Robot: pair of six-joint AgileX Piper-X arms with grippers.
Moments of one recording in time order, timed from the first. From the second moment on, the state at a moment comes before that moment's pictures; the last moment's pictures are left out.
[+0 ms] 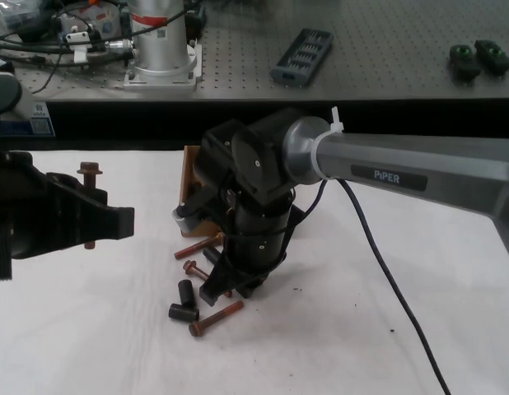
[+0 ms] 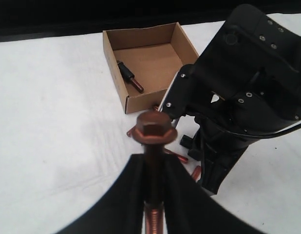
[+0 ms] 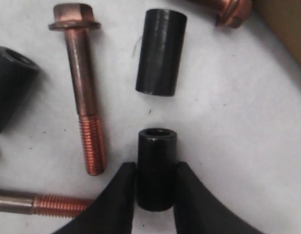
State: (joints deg) left arm -22.5 55.2 -42.3 28.0 2.8 -10.6; right arm 47.9 128.0 -98.6 56.0 4.4 -6.5
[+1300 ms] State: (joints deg) left arm -19.0 85.3 -42.2 -23.7 26.9 -32.2; right arm 37.5 88.4 -52.2 17.6 -19.2 0.0
